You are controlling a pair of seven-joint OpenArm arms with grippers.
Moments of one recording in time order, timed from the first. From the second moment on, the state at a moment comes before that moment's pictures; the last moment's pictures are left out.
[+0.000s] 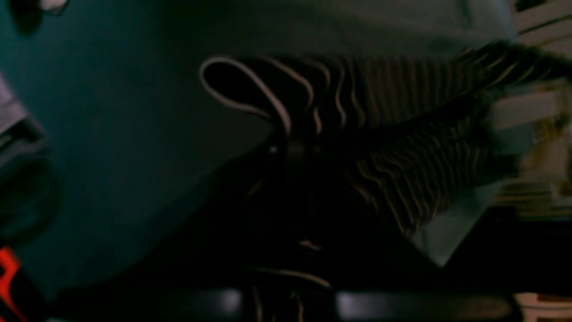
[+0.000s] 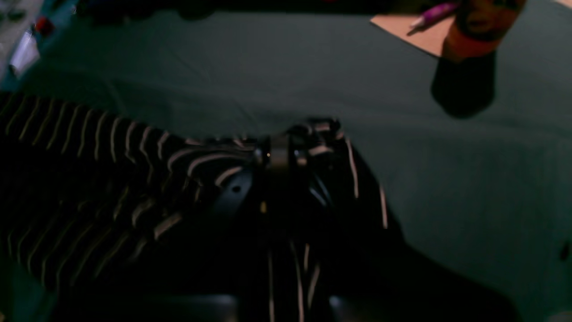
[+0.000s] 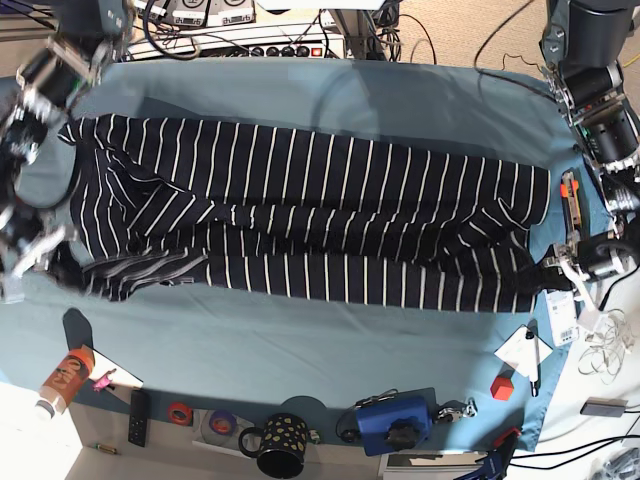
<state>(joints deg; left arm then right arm) -21.9 -22.3 -26.0 62.3 -64.1 -40.3 81.8 9.8 27.0 41.1 93.4 51.5 39.9 -75.3</state>
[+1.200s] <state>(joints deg) -13.6 -26.1 -25.9 64.3 -65.9 -40.7 81.9 -18.8 26.7 58.6 104.1 61.5 39.9 -78.4</state>
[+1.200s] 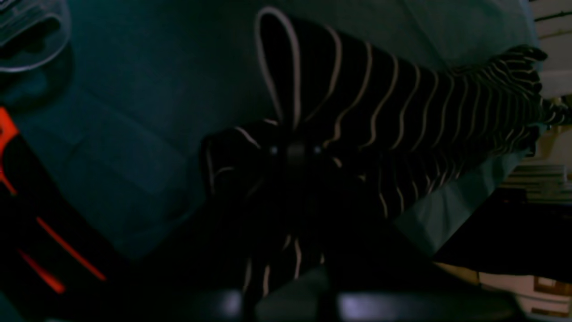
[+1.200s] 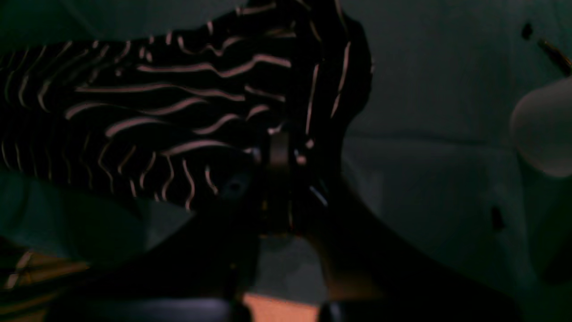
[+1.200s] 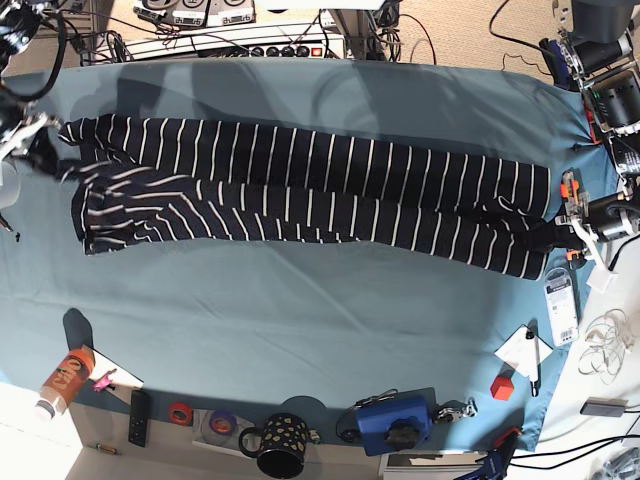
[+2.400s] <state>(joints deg) -8.1 -28.0 -25.9 64.5 -72.3 -38.8 81.8 -26.6 29.0 58.5 104.3 78.9 39.9 -78.4</state>
